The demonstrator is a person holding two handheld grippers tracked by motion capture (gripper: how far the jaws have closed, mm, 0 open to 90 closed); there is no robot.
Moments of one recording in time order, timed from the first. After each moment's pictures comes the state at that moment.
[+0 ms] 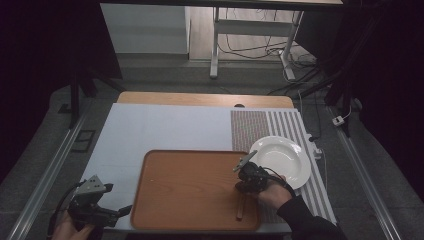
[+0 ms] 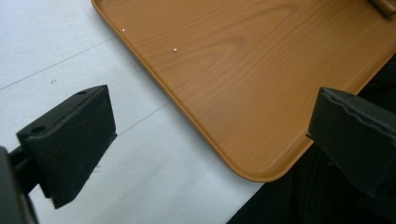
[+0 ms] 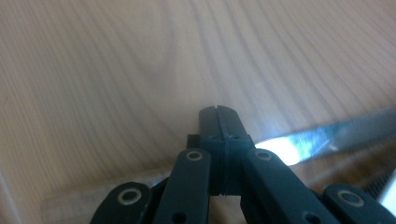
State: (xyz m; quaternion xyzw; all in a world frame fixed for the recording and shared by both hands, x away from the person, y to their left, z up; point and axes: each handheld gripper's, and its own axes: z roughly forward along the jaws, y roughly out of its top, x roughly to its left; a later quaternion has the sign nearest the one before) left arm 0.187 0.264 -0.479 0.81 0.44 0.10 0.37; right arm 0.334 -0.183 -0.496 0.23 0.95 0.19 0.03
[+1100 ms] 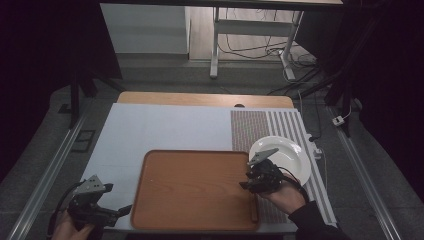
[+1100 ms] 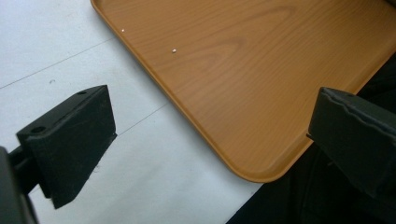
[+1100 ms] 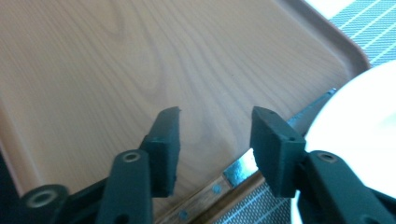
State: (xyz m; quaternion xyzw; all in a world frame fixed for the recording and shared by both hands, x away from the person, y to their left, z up) left arm 0.188 0.265 -0.479 0.81 0.44 0.09 0.37; right arm 0.318 -0.210 -0.460 0.28 0.92 0.28 0.07
